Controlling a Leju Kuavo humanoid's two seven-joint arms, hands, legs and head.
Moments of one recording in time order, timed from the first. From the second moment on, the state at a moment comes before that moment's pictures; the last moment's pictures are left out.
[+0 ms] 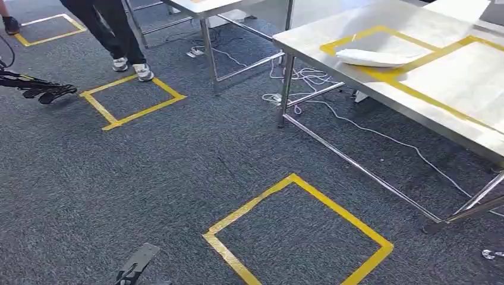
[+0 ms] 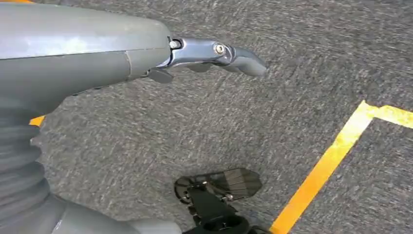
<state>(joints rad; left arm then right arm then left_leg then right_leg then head) -0.05 -0.02 0.27 -0.20 -0.55 0.14 -0.24 -0.07 0.18 -0.78 -0.20 0.98 -0.26 -0.13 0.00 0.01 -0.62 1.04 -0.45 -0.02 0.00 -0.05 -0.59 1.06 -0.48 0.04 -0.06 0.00</state>
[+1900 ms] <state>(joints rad) -0.04 -0.01 0.29 -0.20 -0.60 0.14 -0.27 -0.07 0.20 -0.81 -0.20 0.95 -0.28 -0.17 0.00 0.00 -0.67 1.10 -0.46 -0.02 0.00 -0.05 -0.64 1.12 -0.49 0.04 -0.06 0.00</state>
